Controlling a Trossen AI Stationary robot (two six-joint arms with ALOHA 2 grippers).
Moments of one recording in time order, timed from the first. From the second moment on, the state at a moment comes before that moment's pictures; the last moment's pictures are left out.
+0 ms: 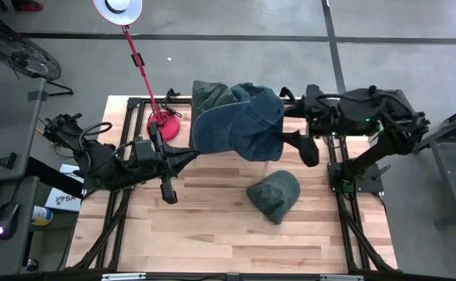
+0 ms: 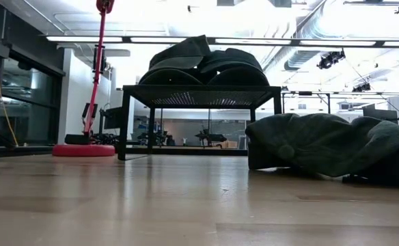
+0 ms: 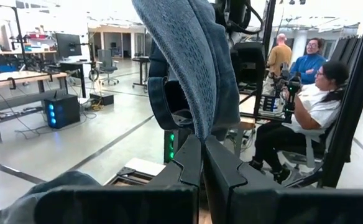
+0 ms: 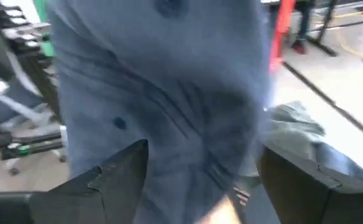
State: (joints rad) left arm -0.62 1.28 1.56 -0.09 -0.95 0.04; right arm 0.23 1.47 2.21 -1.12 0.37 0.27
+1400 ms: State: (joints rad) left arm -0.61 1.28 1.56 -0.12 -1.06 0.05; right arm 0.26 1.44 2.21 -1.08 0.39 0.28
